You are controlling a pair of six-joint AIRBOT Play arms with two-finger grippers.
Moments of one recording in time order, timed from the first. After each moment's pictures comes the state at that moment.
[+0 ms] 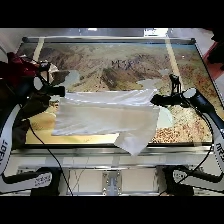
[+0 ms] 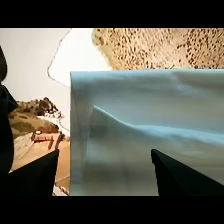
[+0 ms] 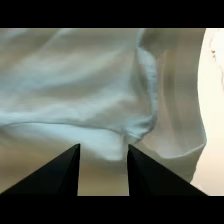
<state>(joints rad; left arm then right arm) -0.01 -1.32 1.18 1.59 -0.88 -1.57 -0.13 -1.29 0.97 -1.00 0.89 1.23</state>
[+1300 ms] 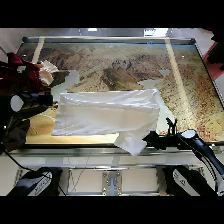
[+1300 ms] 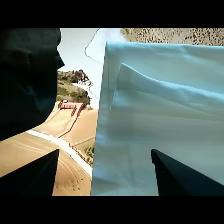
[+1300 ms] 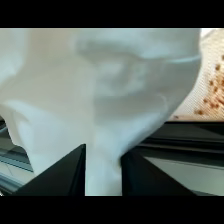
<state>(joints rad) -0.01 -0.91 0.92 1.67 -0.93 -1.65 -0.12 -0.93 0.23 -0.71 0.98 1.36</state>
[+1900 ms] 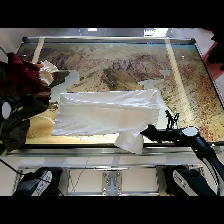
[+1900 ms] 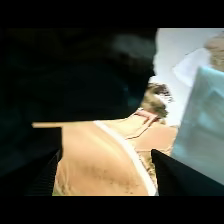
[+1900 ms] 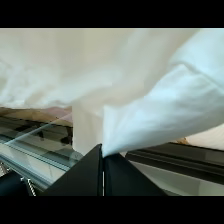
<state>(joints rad) 0.15 -0.80 0.85 1.92 -0.98 -1.94 -0.06 -0.85 0.30 -0.56 0.98 1.29</state>
